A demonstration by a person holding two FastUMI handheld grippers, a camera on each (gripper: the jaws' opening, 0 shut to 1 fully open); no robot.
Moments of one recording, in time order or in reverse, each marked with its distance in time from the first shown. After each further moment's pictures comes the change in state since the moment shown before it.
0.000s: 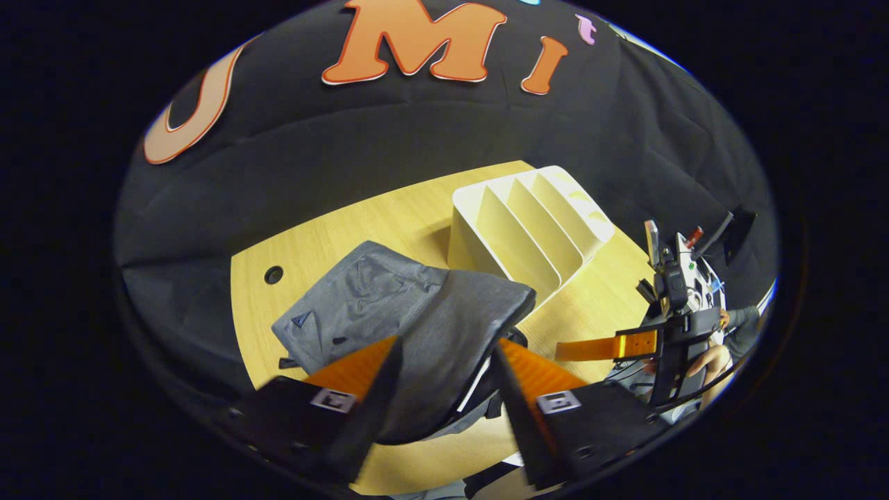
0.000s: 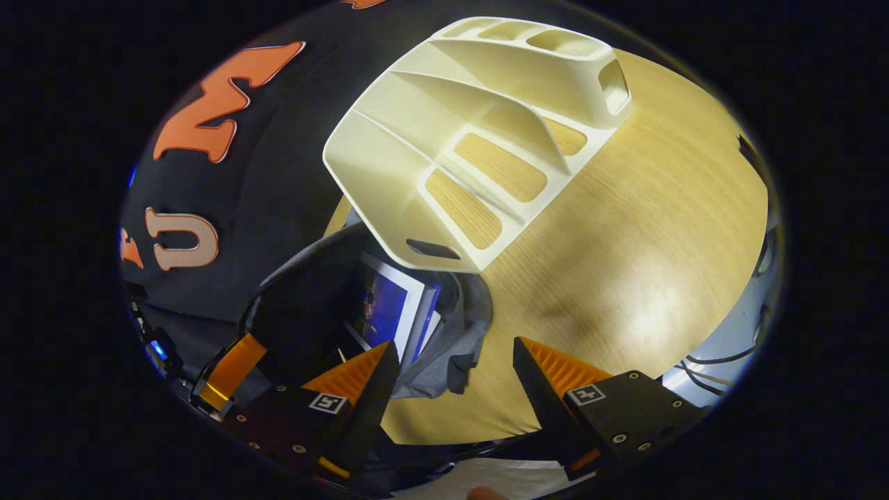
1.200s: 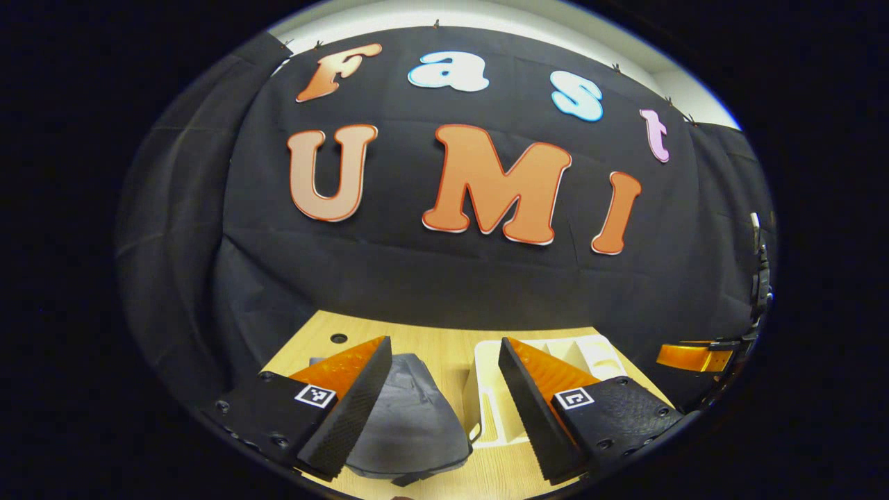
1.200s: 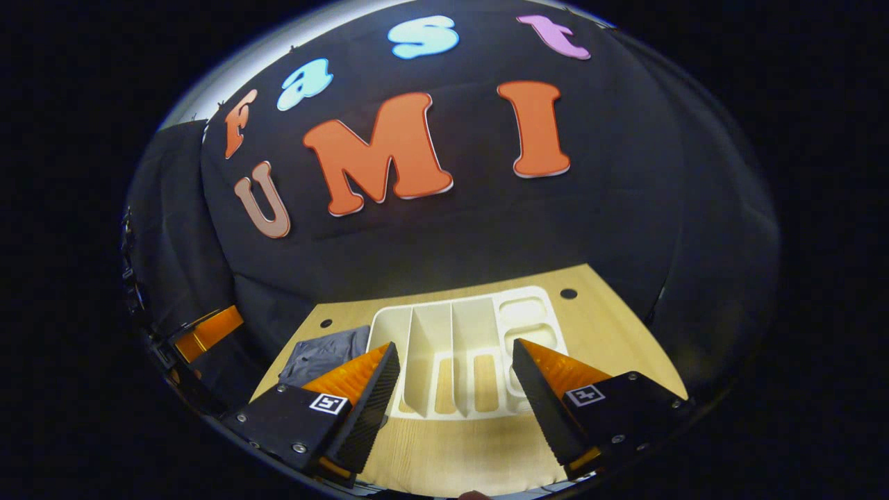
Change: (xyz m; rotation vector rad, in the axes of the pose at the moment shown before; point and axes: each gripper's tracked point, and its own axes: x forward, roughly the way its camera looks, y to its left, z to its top) left arm -0.101 -0.076 0.103 -0.332 -0.726 0.450; right arm -0.227 0.019 0.219 -0.773 -0.730 0.030
